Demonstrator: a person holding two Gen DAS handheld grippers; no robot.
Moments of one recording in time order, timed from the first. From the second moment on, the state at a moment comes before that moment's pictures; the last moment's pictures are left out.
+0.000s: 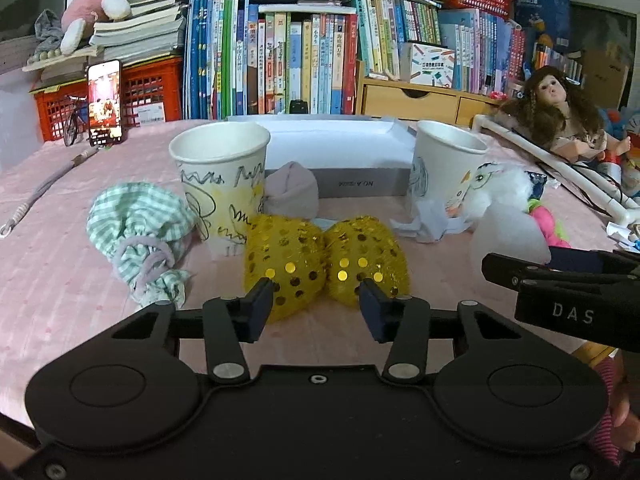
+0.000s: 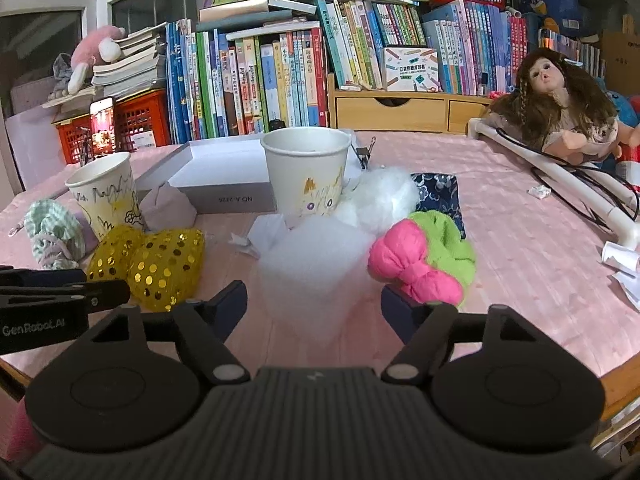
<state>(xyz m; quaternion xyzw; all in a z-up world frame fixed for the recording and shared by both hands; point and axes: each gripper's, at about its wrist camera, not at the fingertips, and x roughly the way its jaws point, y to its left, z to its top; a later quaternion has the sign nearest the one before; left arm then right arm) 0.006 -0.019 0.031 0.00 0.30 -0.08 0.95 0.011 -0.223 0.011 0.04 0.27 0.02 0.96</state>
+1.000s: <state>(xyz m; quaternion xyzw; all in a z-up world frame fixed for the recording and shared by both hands) 0.031 -0.020 0.032 -0.02 0.27 -0.08 0.96 0.018 -0.212 0.021 0.05 0.23 0.05 0.97</state>
